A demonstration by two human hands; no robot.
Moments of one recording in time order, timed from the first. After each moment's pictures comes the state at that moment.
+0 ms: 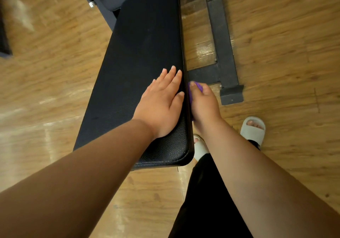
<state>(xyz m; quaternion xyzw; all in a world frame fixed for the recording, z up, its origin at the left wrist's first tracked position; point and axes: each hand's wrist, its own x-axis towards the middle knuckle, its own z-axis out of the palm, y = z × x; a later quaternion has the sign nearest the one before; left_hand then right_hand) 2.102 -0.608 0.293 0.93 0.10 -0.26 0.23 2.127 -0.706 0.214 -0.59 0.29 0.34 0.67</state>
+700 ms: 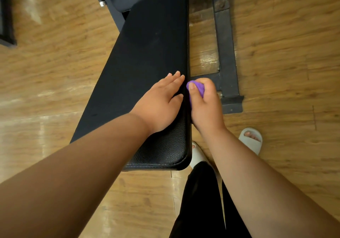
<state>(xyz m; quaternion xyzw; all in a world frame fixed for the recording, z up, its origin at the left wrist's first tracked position) 2.112 -0.602 0.297 0.91 0.14 -0.30 0.27 2.134 -0.718 0.224 -0.74 0.05 0.24 0.63</state>
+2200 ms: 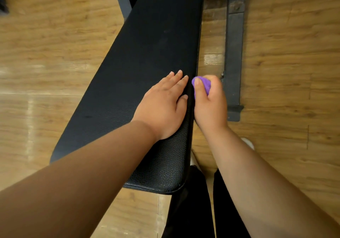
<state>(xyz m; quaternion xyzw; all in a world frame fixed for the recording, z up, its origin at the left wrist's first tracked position) 2.127 -0.594 0.273 0.93 0.16 -0.23 0.23 2.173 -0.698 0.210 -0.77 0.02 0.24 0.58</state>
